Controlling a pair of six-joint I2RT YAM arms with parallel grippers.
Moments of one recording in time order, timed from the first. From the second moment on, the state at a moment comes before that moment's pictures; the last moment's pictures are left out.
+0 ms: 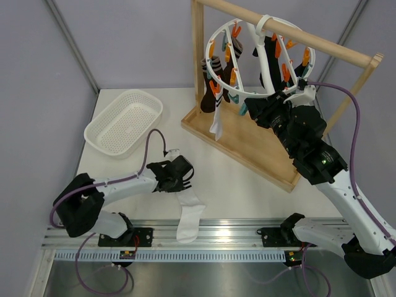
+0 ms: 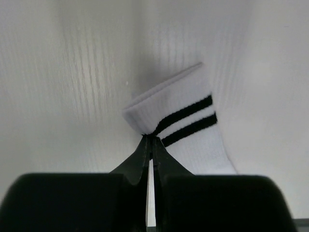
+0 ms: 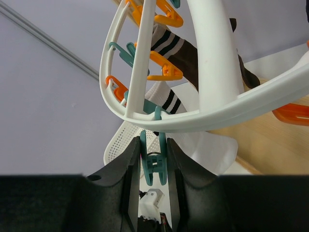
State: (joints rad) left arm -0.87 1.42 0.74 -0.55 -0.31 -0.92; right arm 0.63 1.00 1.31 -0.33 0.29 0.72
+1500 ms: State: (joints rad) left arm -0.80 1.41 1.55 -0.39 0.47 0.18; right arm 0.61 1.01 1.27 -0.16 -0.05 0.38
